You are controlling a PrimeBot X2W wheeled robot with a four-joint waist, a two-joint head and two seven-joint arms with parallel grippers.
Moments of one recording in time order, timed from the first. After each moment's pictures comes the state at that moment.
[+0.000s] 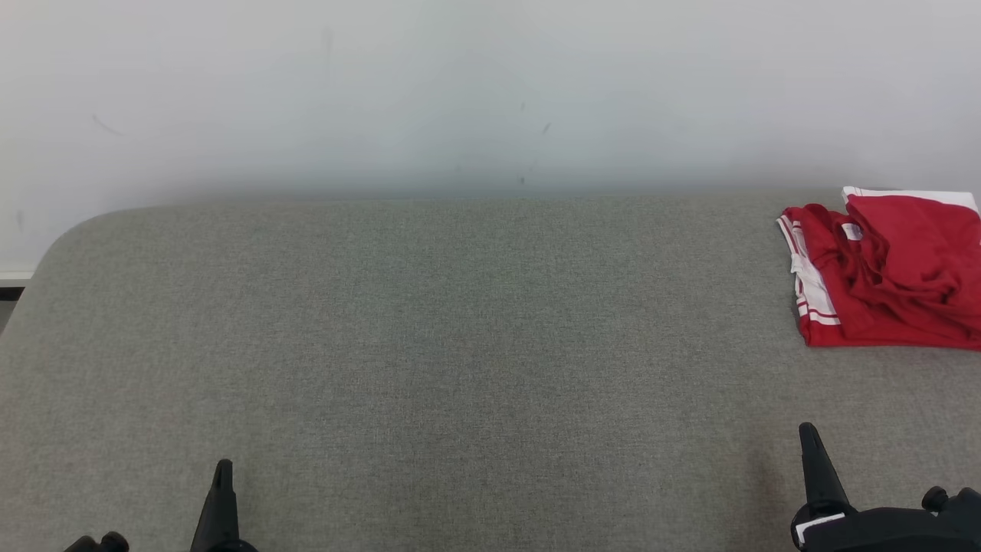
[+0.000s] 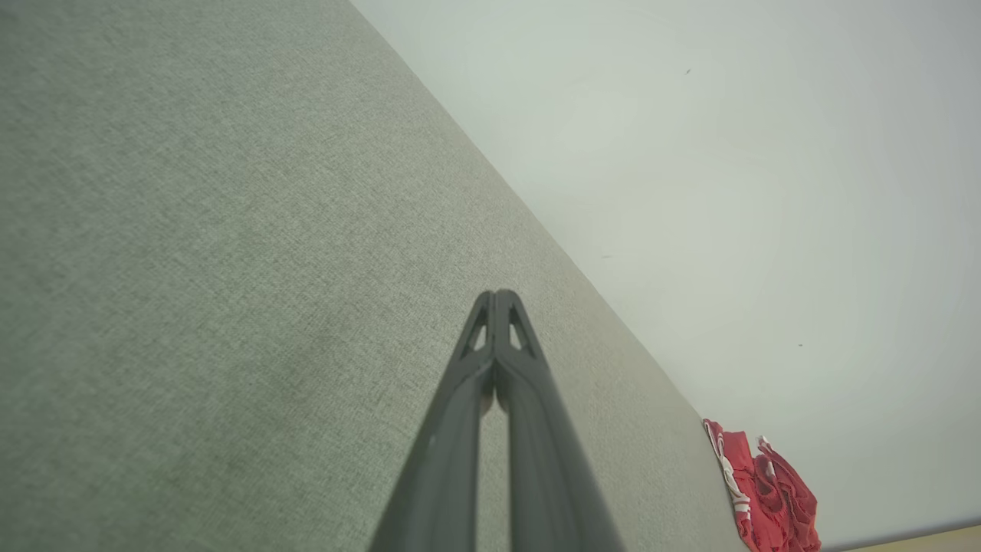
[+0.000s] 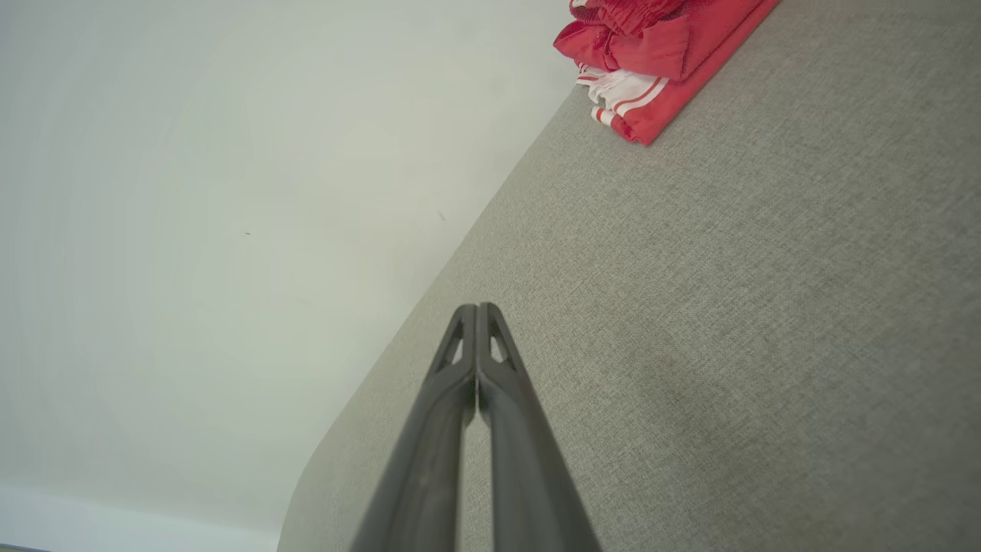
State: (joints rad) left arm -0.02 0.06 0.07 0.24 -0.94 -0.13 -0.05; right arm -0.02 -0.06 -0.06 0.24 1.01 0.13 -0.03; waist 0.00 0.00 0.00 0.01
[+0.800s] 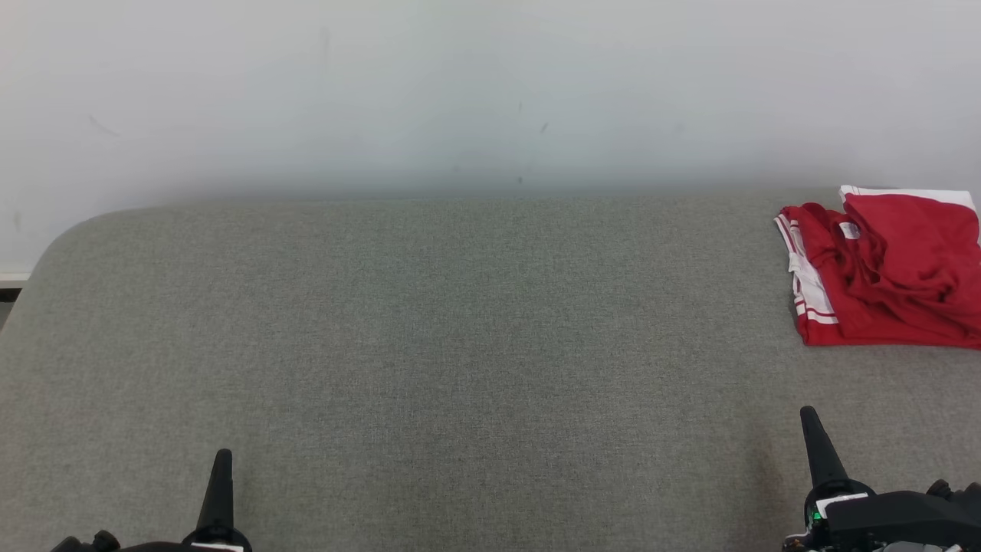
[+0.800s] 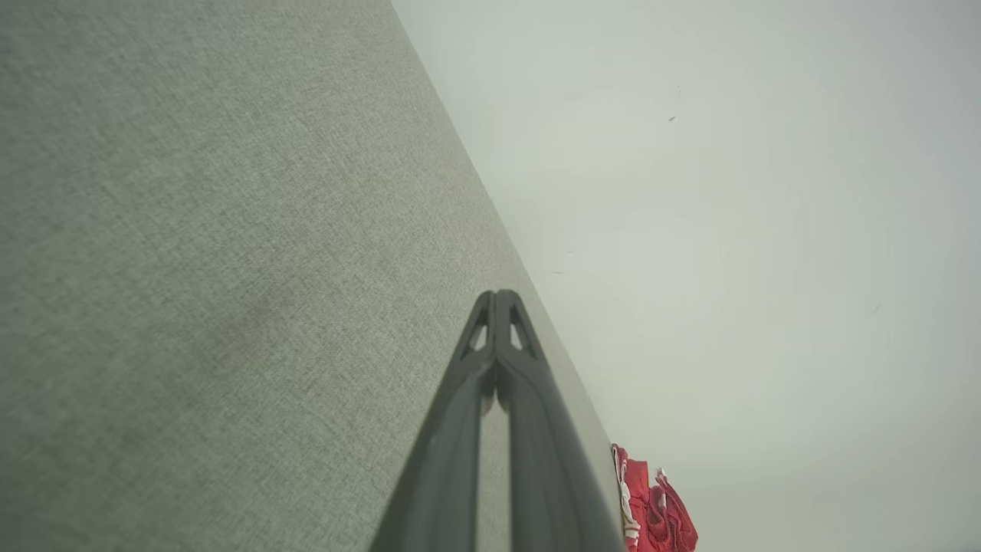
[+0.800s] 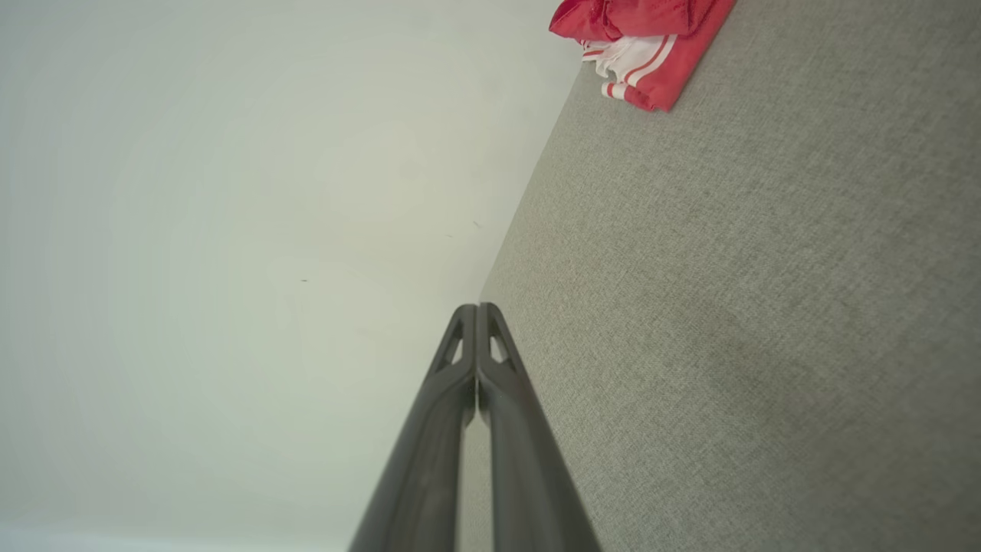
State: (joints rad) left arm -0.05 0.06 0.09 0.24 -1.21 -0.13 0.02; right arm -0.06 -0.06 -0.08 0.24 1.25 0.13 0.03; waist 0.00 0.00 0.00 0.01
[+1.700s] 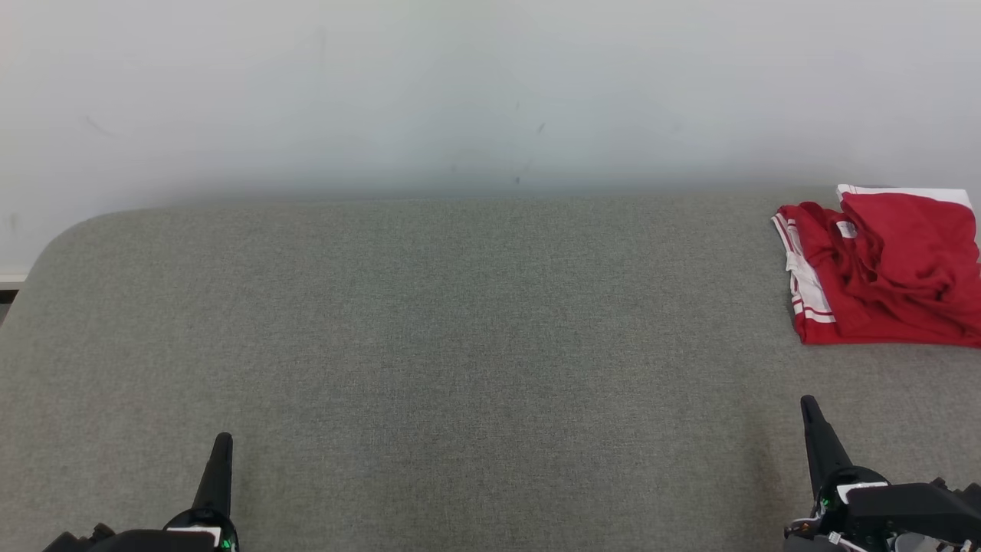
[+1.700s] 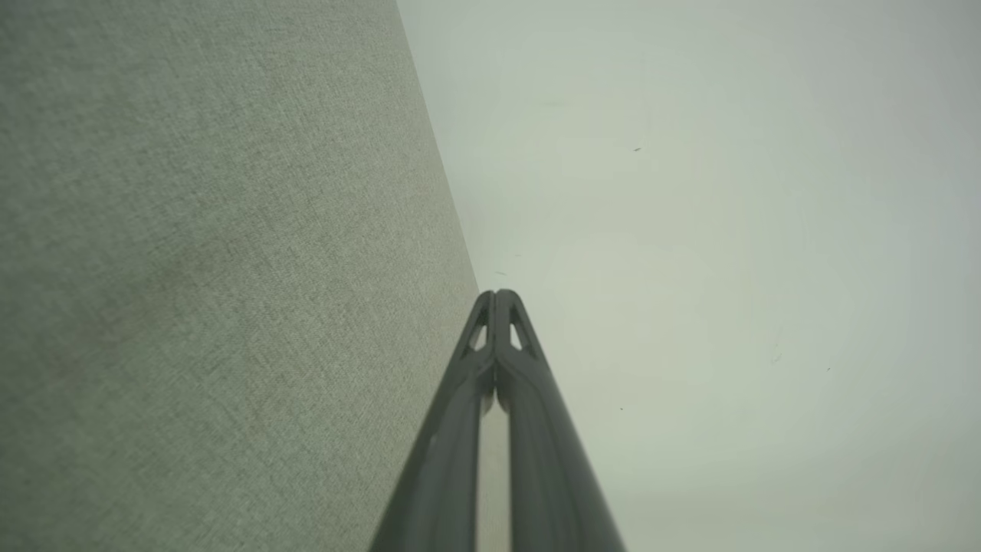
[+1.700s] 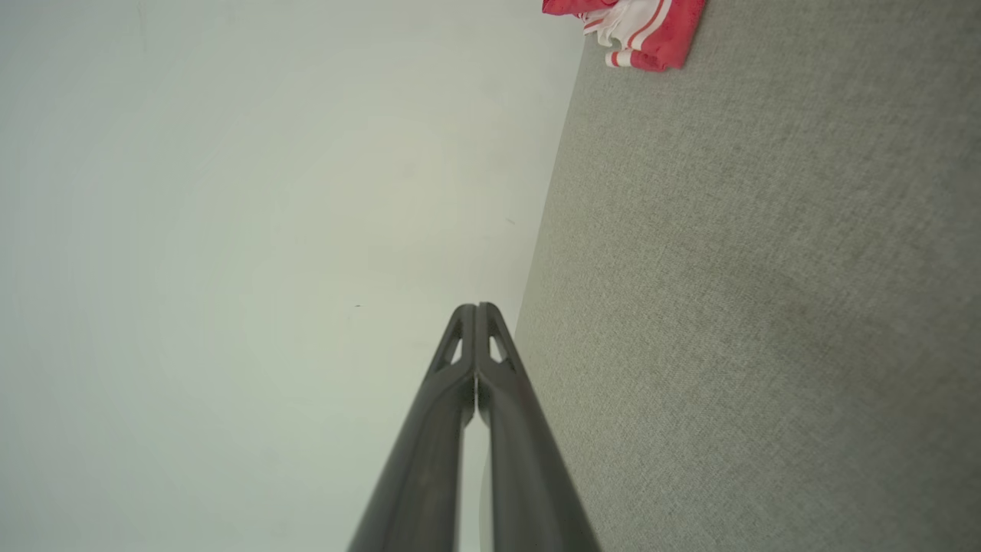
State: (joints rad) left arm -0.08 0.05 0.10 0.24 -1.44 -0.13 0.07; right arm -0.08 -0.05 -0.10 0.24 1.45 0.13 0.08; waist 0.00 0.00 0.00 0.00
